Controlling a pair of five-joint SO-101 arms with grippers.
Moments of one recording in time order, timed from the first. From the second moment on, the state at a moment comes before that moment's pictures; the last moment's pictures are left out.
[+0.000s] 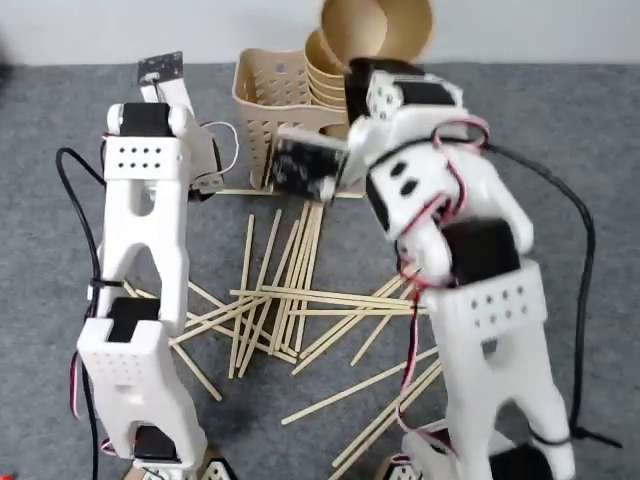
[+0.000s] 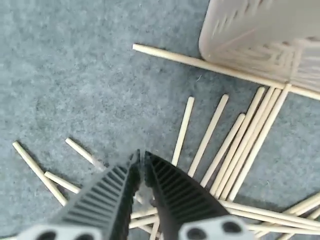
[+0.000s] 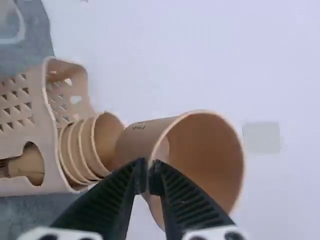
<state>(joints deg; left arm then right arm) -2.4 25.2 -34.3 99.4 23.7 -20.5 -24.3 -4.0 46.3 70.2</state>
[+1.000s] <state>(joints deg) -2.4 15.8 -34.1 99.4 23.7 -20.0 -6.9 -12.6 48.3 64.7</state>
